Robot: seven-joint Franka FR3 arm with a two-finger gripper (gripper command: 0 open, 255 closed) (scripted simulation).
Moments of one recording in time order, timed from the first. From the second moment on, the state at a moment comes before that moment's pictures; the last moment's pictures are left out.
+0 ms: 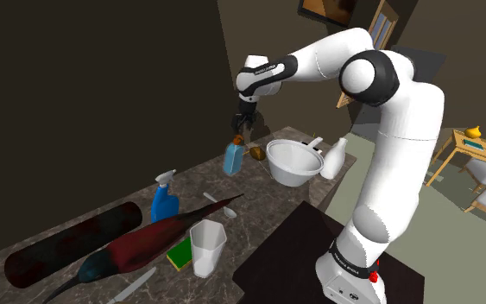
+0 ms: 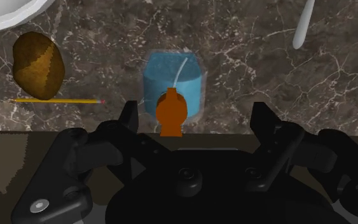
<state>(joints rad) -0.11 0.27 -0.13 -1.84 0.03 2.13 -0.25</state>
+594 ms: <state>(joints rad) -0.14 0.46 -0.12 -1.70 0.07 2.17 -0.28</state>
